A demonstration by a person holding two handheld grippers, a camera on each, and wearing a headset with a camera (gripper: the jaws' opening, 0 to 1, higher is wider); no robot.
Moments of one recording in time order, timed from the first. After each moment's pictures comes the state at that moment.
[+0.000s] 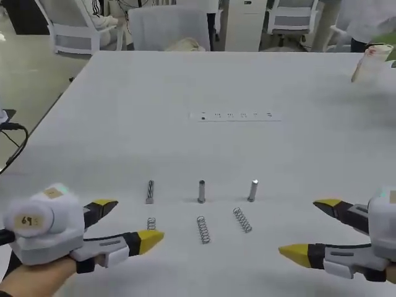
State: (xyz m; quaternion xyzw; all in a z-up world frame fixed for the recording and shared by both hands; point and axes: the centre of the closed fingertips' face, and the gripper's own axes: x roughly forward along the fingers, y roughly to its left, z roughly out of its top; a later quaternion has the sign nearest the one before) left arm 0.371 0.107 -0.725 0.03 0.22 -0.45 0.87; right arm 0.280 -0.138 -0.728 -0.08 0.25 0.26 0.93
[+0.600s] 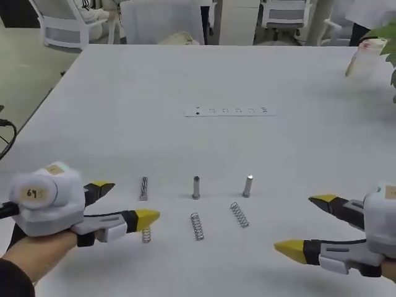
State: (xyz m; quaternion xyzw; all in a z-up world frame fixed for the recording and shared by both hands) left arm 0.402 0.094 -0.723 0.04 0.22 -0.45 0.87; right arm 0.279 -0.139 -0.729 -0.07 0.25 0.26 0.93
